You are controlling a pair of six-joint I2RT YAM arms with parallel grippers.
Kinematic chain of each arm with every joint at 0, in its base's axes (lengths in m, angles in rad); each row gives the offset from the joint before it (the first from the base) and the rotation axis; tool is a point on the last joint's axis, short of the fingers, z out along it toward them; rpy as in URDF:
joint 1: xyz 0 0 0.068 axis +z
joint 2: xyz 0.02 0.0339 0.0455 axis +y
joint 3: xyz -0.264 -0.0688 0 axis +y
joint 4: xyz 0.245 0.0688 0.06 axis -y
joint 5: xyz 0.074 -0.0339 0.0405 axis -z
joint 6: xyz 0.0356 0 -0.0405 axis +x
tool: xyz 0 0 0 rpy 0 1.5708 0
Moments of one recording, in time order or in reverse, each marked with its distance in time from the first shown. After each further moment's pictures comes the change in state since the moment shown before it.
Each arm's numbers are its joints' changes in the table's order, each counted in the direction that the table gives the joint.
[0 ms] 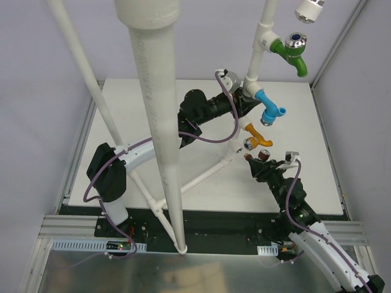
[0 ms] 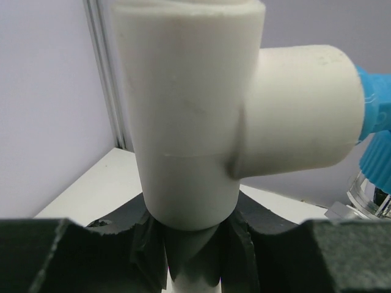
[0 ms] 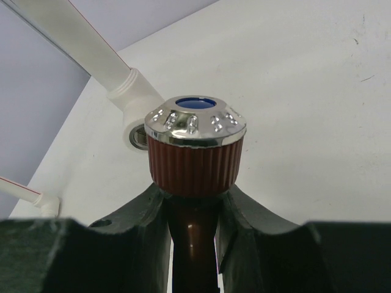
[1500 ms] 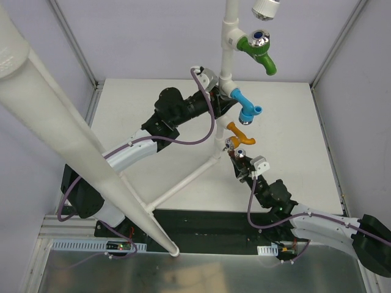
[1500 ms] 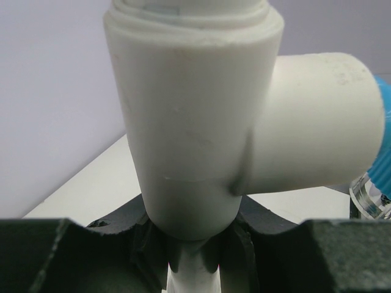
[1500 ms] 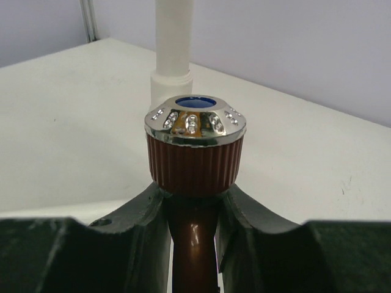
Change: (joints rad) left arm 0.068 -0.253 0.145 -0.175 -0.006 0.016; right arm 0.384 0.569 0.074 0.898 0.179 -0.756
